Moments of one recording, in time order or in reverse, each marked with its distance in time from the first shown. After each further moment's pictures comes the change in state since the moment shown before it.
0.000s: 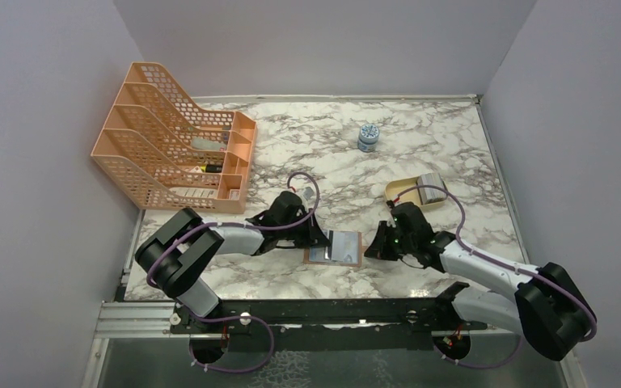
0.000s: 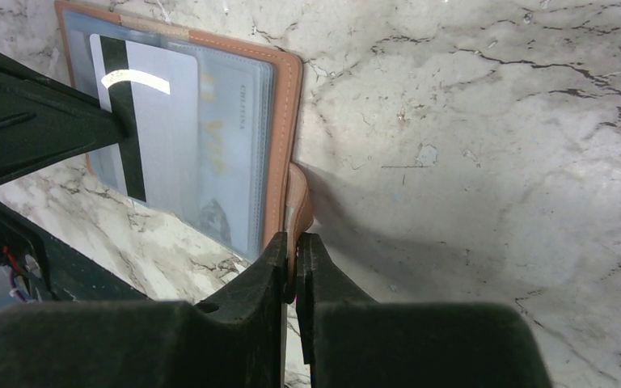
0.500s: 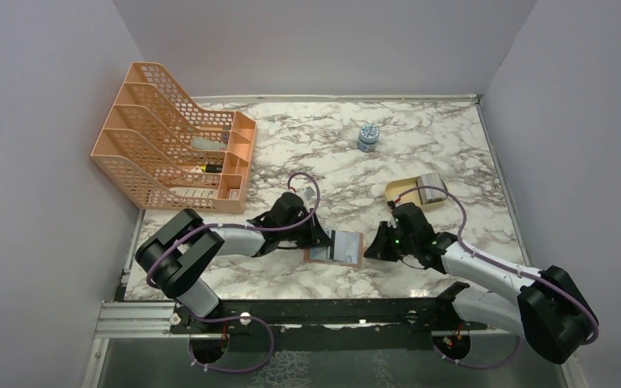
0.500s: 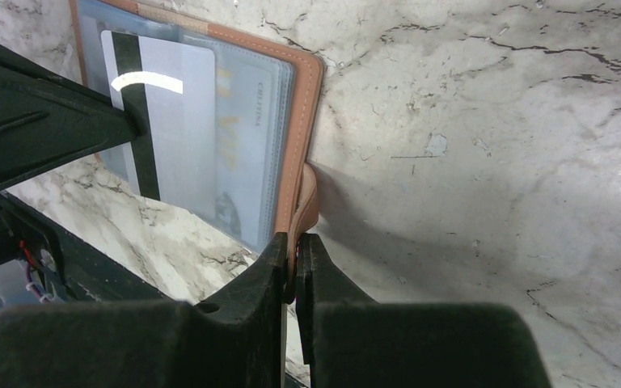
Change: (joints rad) left arm -0.023 -0.002 -0.003 0.031 -0.013 -0.051; right arm 0.000 -0.022 -0.009 -0.002 -0.019 0.027
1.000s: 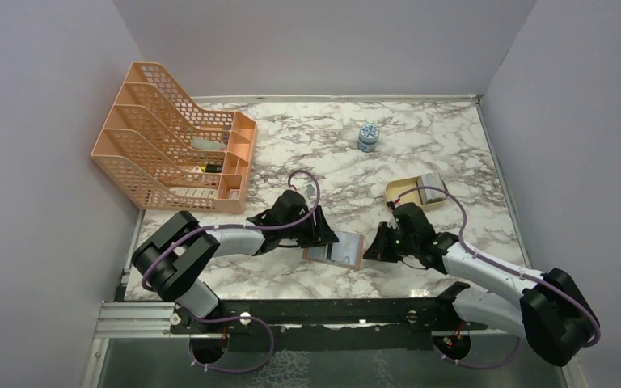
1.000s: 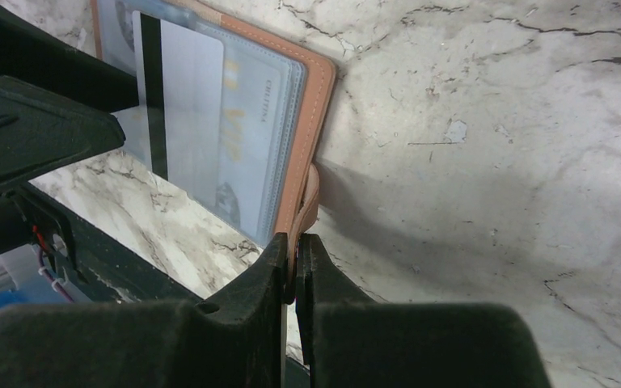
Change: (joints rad) left arm -0.010 -0.027 0.018 -0.043 -0.013 -0.011; right arm 0.000 -0.031 0.004 -0.030 -0.027 -0.003
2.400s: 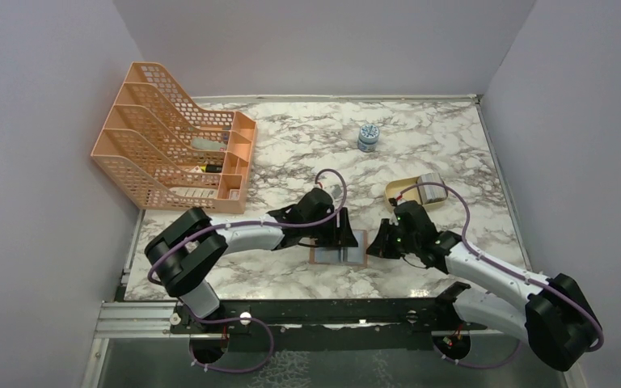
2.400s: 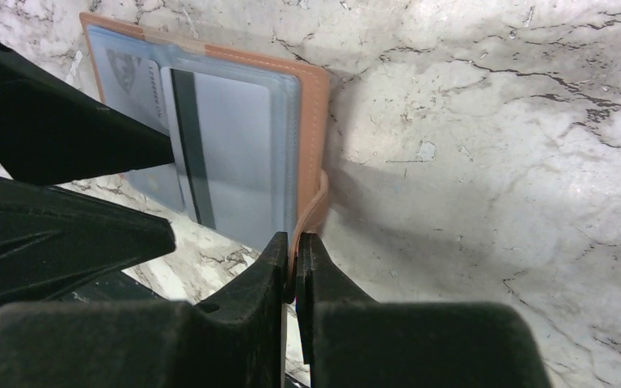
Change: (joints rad) left arm -0.144 0.077 0.224 -0.191 -0.068 0.060; right arm 0.000 -0.027 0.025 -0.034 0.066 -0.053
